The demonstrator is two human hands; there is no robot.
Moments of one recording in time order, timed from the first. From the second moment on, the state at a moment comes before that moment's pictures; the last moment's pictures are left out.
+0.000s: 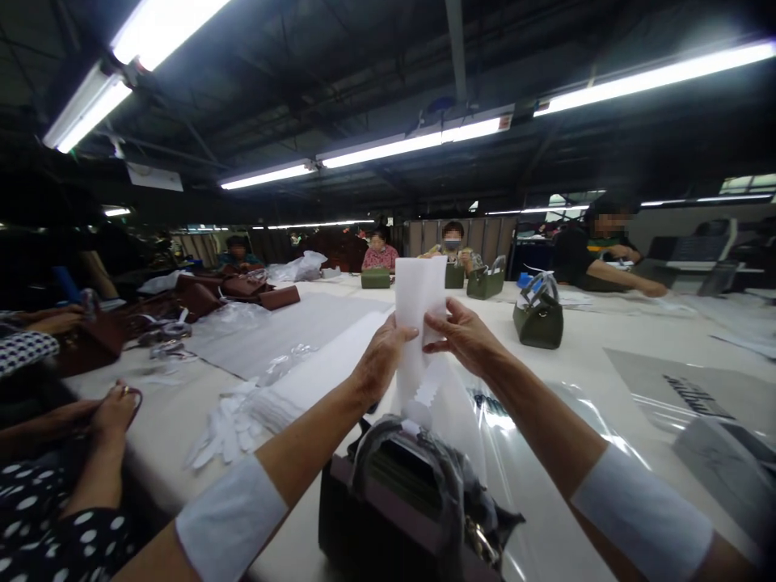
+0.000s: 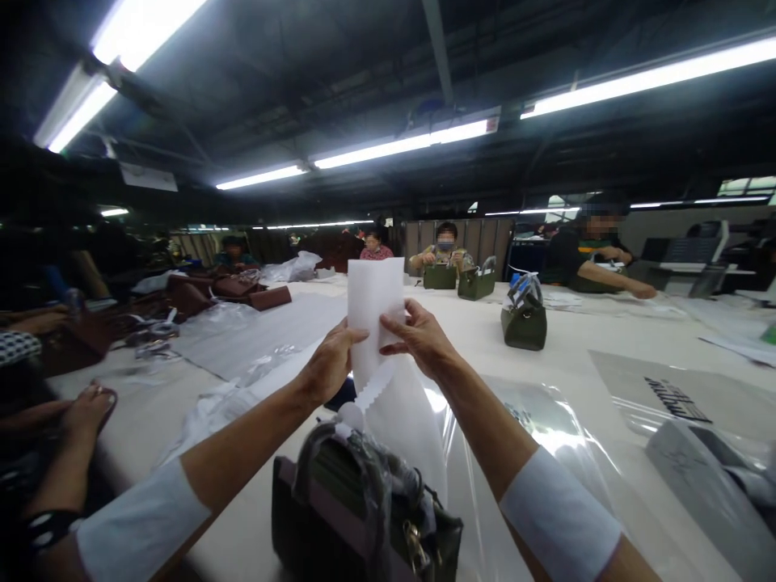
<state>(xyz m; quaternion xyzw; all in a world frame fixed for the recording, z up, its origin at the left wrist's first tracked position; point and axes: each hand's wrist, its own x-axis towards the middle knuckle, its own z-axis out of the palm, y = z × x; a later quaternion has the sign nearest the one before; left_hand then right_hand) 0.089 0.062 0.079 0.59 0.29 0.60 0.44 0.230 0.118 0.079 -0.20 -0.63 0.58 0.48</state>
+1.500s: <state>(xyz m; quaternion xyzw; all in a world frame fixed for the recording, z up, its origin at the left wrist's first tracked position) 0.106 -0.051 -0.022 0.58 0.57 0.57 -0.06 0.255 0.043 0.035 -0.23 -0.91 0.15 0.30</state>
